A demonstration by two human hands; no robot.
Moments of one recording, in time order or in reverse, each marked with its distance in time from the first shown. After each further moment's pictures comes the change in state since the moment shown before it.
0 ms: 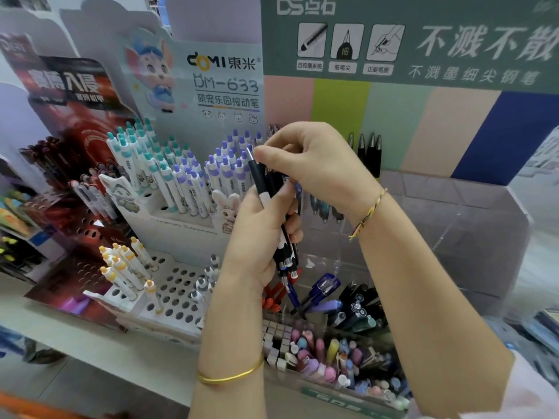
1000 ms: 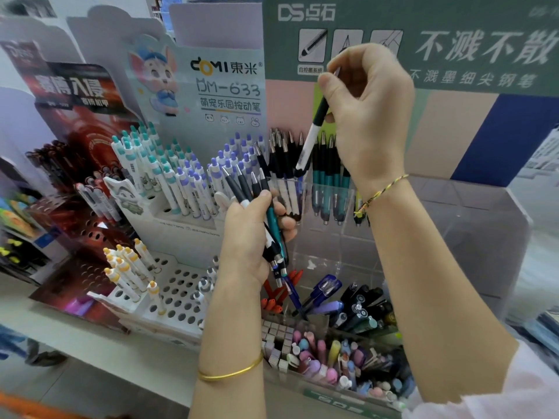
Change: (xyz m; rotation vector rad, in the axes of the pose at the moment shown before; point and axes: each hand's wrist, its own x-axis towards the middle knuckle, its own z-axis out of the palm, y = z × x) left_hand 0.001 0.003 -0.006 -0.090 0.239 -0.089; right_hand 0.020 0.005 -0.024 0.040 0.707 -0.255
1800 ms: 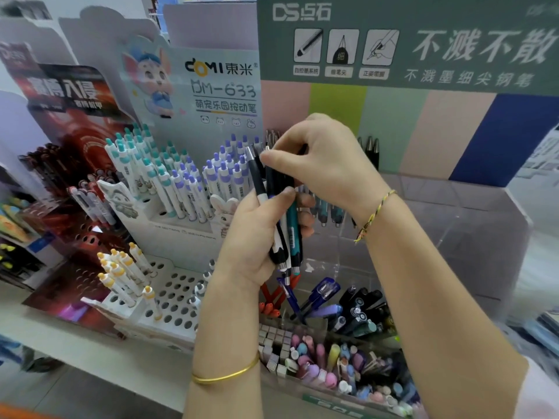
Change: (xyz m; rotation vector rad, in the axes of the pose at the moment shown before) left_hand -0.003 0.005 0.006 0.041 -0.357 0.040; right_hand -0.022 -0.011 -0.001 -0.325 -0.679 0.095
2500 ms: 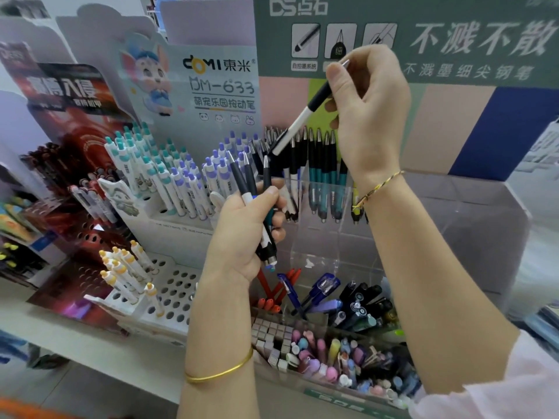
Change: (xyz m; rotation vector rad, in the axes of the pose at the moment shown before) left_hand 0.002 0.001 -0.012 0.083 0.217 -0.040; right_hand 0.019 0.020 -0.012 0.393 0.697 -0.040
